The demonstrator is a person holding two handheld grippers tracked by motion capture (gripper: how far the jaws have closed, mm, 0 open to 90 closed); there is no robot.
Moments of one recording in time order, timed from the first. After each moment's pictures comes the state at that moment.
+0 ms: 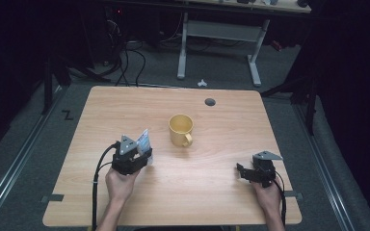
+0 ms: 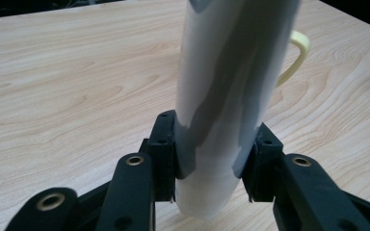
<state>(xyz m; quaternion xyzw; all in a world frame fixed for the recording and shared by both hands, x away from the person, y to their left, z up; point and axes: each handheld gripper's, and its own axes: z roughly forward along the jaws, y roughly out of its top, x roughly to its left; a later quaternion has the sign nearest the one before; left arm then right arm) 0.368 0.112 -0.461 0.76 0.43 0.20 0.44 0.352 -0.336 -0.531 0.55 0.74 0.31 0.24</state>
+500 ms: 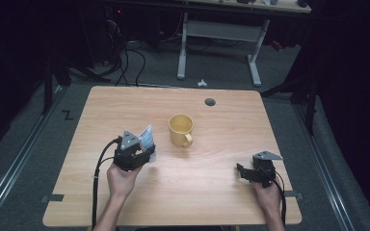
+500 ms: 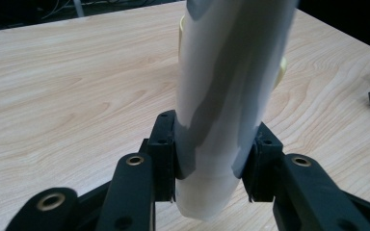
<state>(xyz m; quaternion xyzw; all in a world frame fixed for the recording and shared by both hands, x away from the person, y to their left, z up) 0.373 0.107 -0.446 0.77 0.41 0.18 0.45 0.352 -0.336 -0.531 0.55 0.74 0.31 0.24</state>
